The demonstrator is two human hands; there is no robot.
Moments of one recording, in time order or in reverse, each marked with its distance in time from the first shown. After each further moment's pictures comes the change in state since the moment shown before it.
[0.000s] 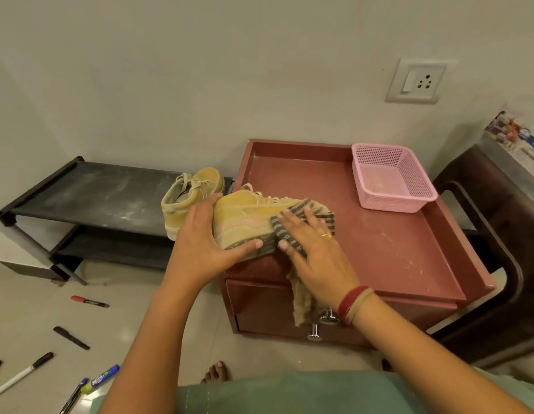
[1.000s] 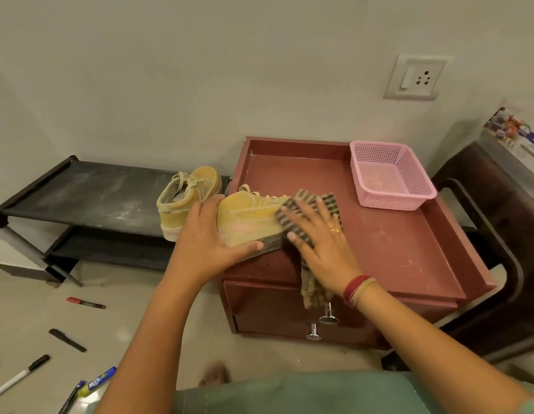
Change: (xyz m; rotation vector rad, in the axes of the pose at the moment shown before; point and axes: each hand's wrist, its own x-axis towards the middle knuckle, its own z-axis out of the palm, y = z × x) left_hand 0.009 0.002 0.007 0.116 -0.091 -0.037; right_hand 0.014 0.033 0.012 0.002 0.048 0.044
